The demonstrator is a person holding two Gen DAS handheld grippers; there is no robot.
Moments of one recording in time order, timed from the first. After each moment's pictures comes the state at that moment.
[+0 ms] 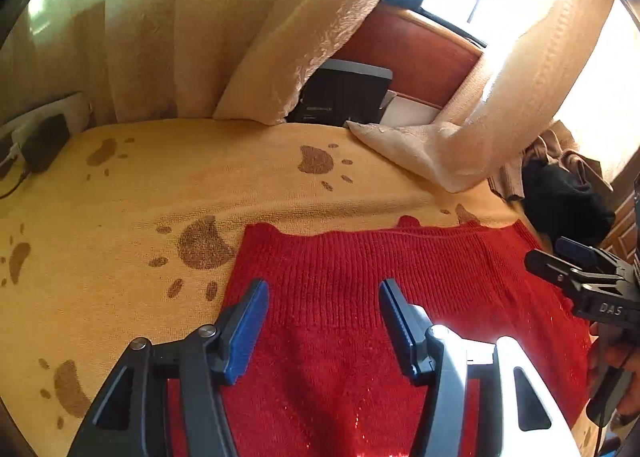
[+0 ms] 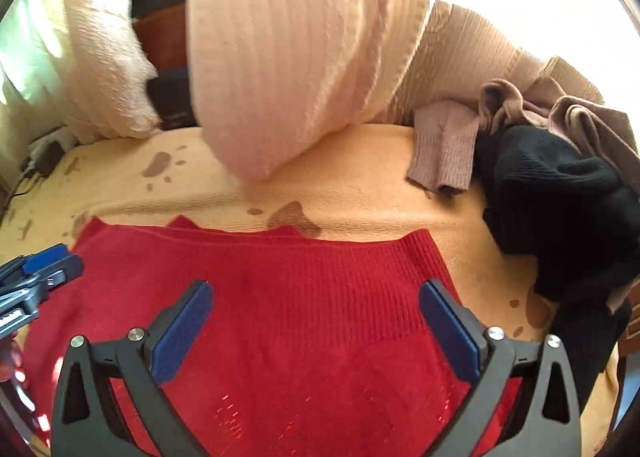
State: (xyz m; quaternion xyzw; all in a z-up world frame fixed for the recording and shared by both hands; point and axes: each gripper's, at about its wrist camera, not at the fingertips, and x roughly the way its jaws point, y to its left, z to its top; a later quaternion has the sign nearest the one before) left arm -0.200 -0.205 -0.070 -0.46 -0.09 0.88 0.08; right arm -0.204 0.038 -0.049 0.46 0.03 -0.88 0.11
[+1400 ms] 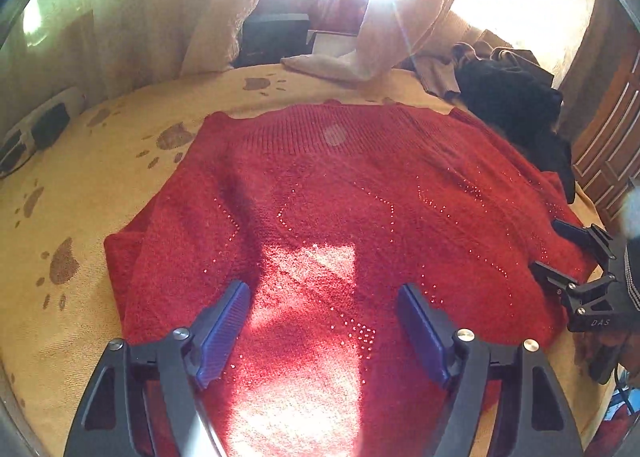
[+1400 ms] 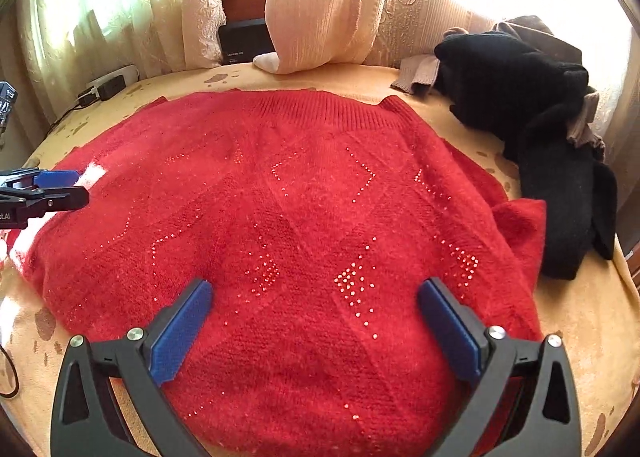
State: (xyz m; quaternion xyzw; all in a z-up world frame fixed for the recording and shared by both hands) left arm -0.088 -0.167 -0.083 -0.47 -0.01 0.87 0.11; right arm -0.048 0.103 -0.103 0.42 0.06 -0.89 0.13
